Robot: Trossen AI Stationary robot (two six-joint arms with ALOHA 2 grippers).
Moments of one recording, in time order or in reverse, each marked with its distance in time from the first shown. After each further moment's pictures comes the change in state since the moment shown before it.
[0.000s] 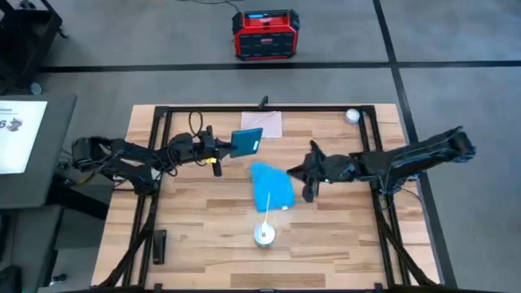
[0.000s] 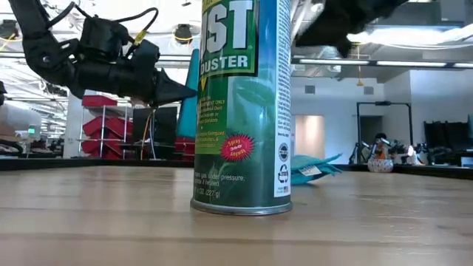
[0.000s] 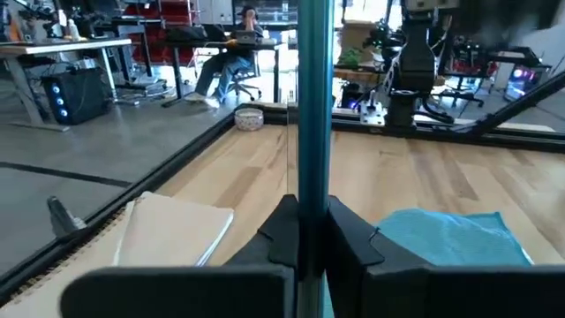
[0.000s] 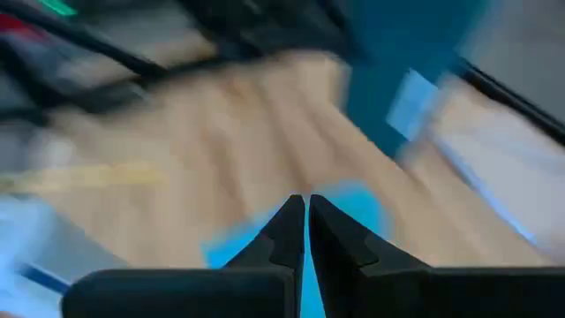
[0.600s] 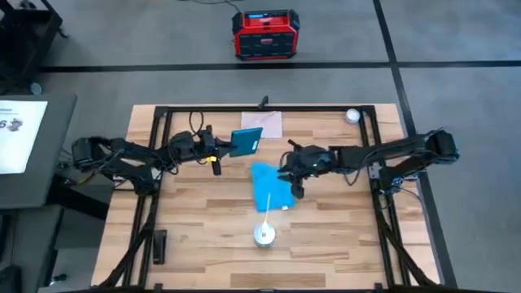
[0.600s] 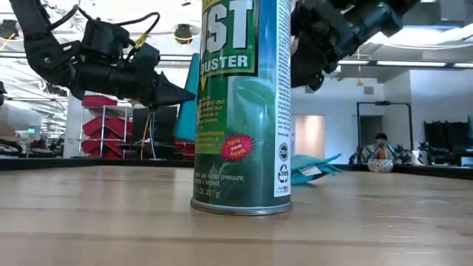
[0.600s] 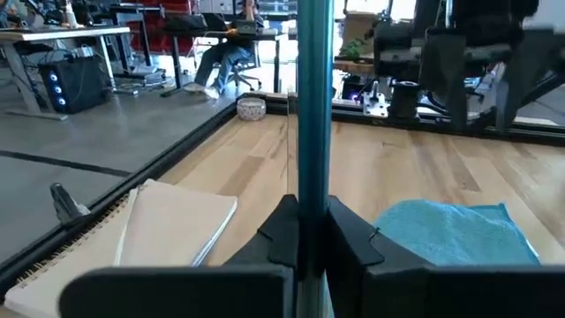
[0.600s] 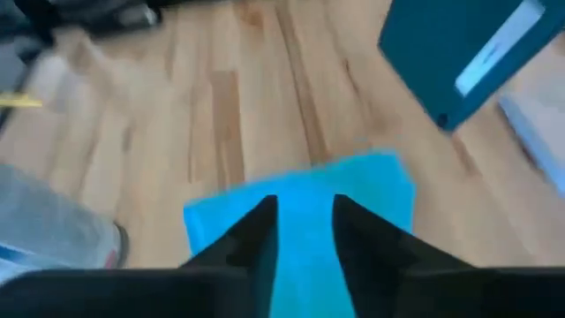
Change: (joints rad) left arm 0.025 0.000 0.000 -0.032 0.026 -0.003; right arm -0.120 0.241 0.131 -0.245 -0.130 -0.101
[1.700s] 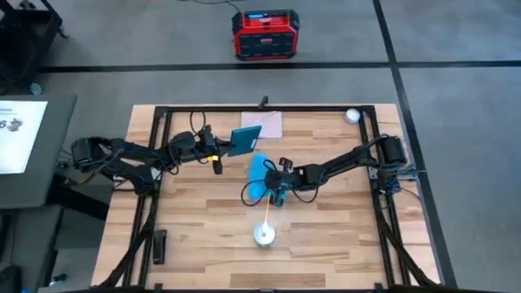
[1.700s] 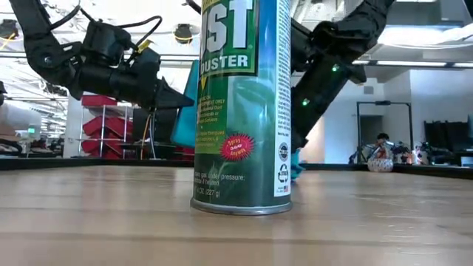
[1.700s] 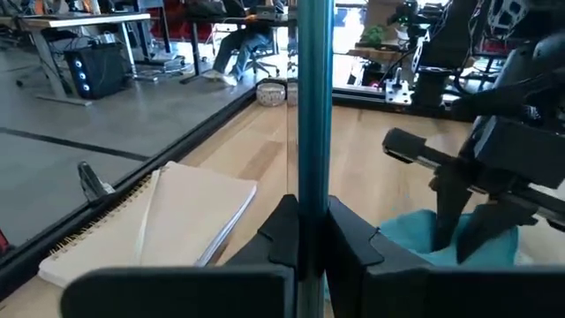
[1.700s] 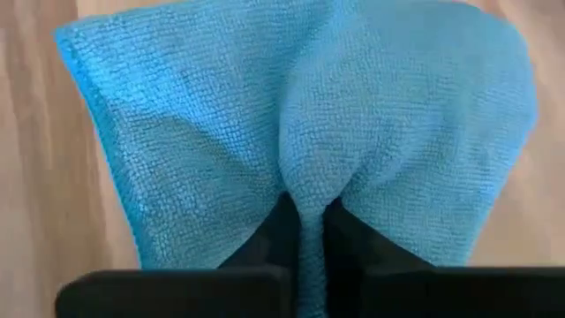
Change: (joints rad) left arm 0.002 0.000 0.000 -0.031 -0.060 -0.003; right arm 0.051 0.465 0.137 0.077 0.297 0.024
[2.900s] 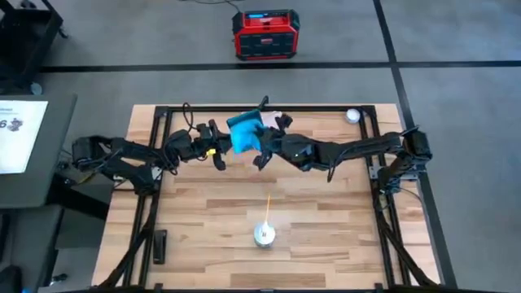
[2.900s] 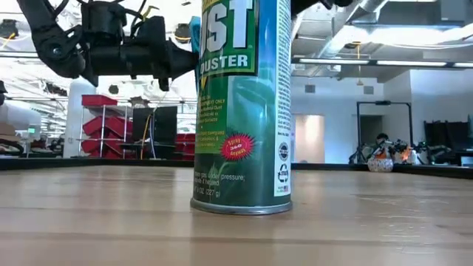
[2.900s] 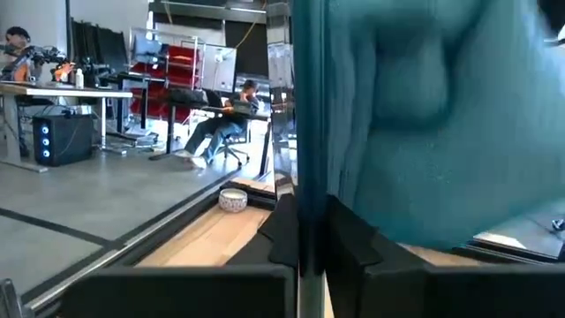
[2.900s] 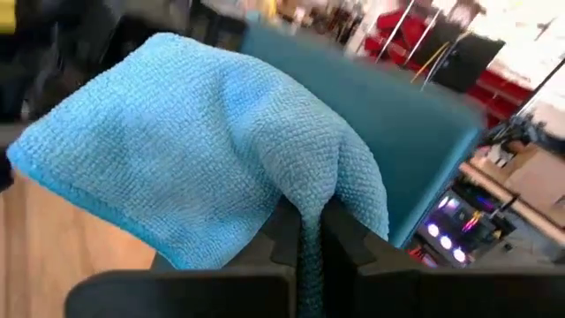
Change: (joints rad) left arm -0.098 0.000 0.082 0.198 0.012 -0.151; right arm -0.096 -0.243 0.213 0.375 0.367 -0.540
